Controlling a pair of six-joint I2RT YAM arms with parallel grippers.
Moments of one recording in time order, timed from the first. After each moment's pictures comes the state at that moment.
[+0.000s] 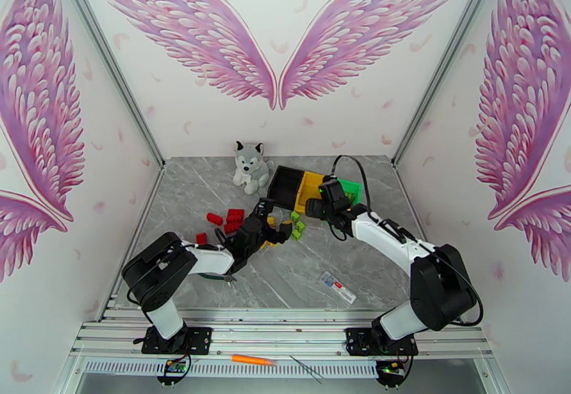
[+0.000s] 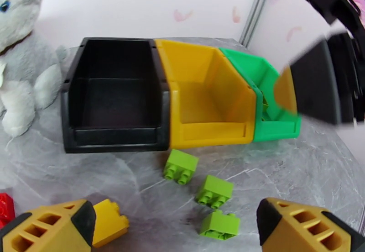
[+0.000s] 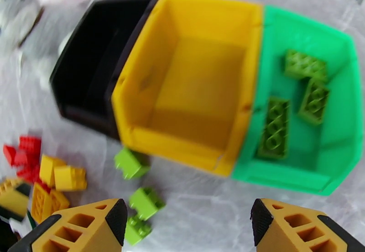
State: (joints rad) left arm -0.73 1.72 0.67 0.76 -0.14 -0.33; right arm 0.47 1.54 1.03 -0.35 0.16 0.44
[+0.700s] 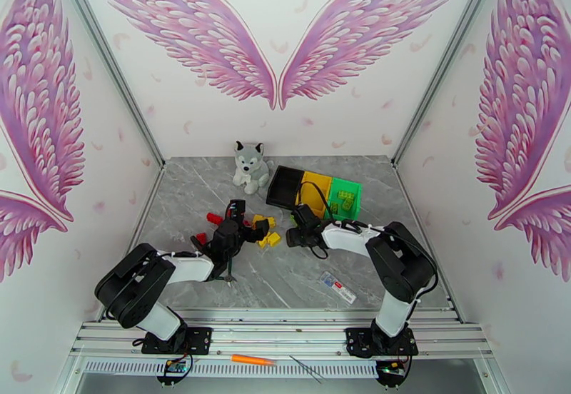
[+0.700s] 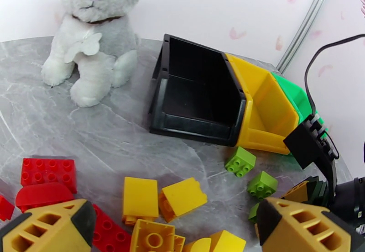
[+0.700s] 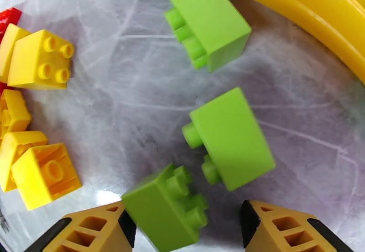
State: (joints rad) left arm -0.60 1.57 0.49 0.77 -0.15 -0.41; right arm 0.61 1.80 1.00 -0.25 0.07 0.41
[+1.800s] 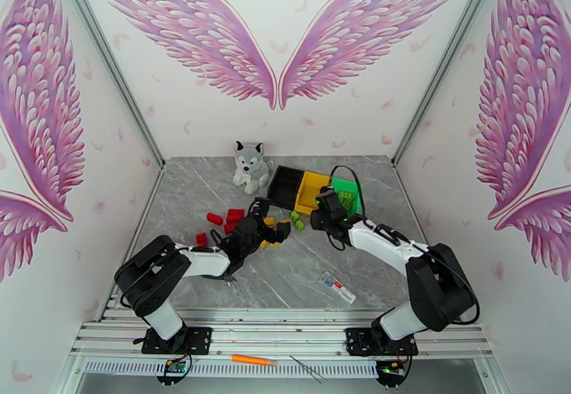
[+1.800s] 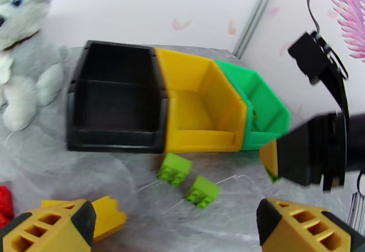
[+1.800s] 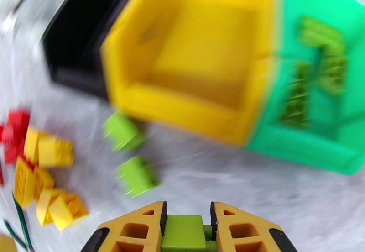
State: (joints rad) left arm -0.78 1.73 0.71 0.77 -0.09 -0.35; right arm 0.37 1.50 0.93 -0.27 0.19 0.48
